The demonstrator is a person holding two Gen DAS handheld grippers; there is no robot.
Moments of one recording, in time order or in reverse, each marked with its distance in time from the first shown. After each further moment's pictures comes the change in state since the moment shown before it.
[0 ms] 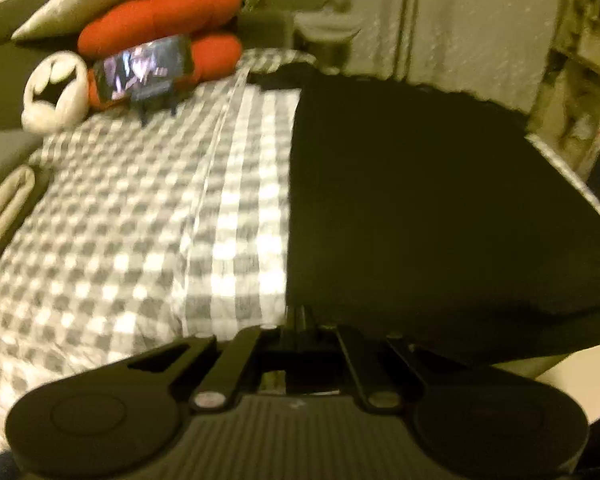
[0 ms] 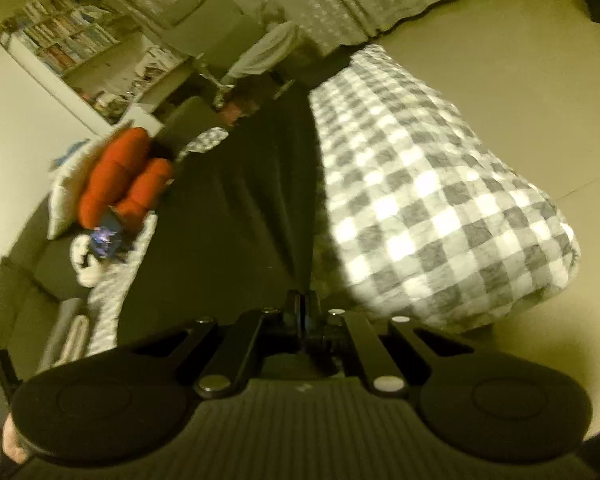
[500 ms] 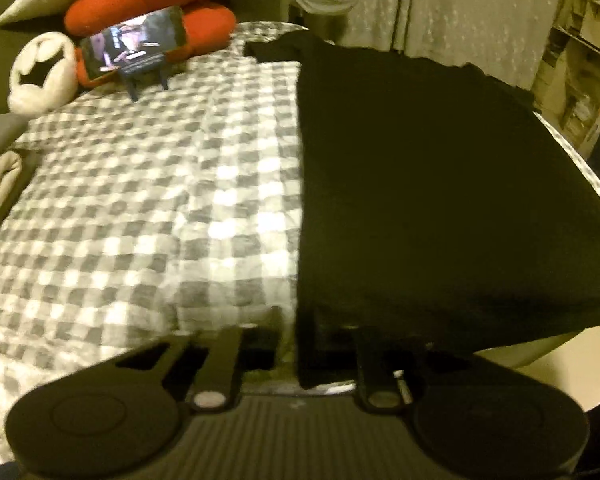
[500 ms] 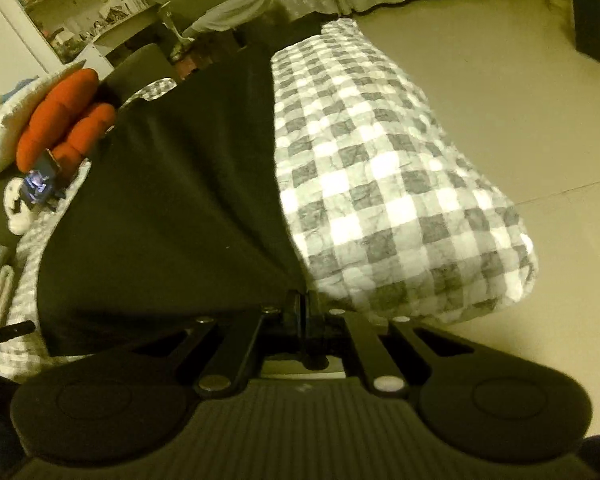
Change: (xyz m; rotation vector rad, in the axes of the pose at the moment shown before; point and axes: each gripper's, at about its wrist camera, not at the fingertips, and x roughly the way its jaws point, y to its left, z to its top) left arm 0.034 0.004 0.004 -0.003 0.098 -0.006; right arm 0.038 0.002 -0.005 -0.140 0.104 -0.232
